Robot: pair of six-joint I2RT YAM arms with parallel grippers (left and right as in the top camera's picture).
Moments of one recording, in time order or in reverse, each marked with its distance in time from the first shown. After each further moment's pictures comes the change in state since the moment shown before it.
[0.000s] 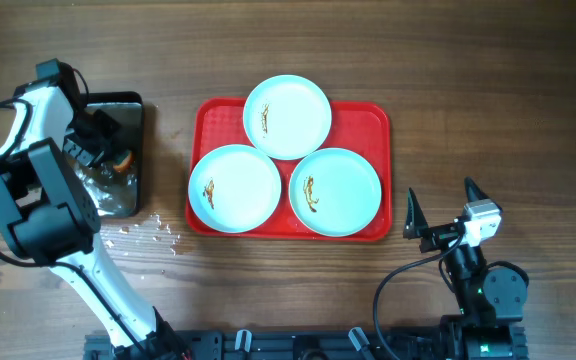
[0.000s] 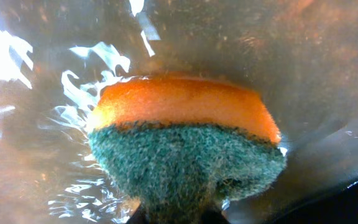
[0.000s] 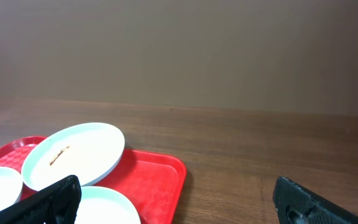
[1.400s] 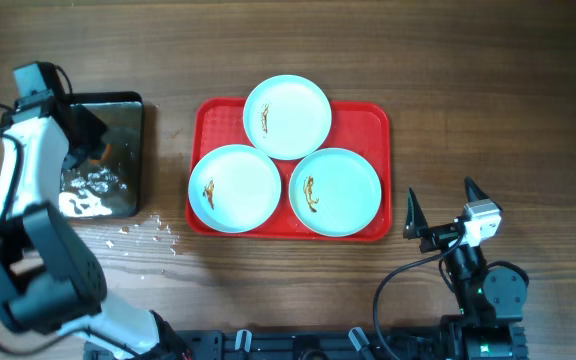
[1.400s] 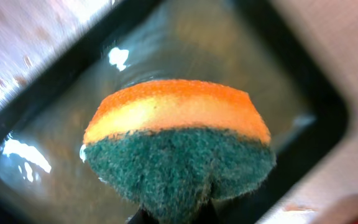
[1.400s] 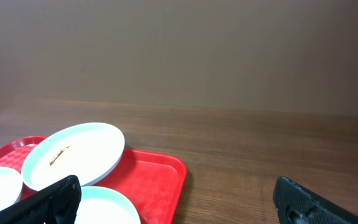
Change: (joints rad) left arm 0.000 -0.395 -0.277 0.263 -0.155 0.043; right arm 0.000 0.000 0.000 0.000 0.000 0.000
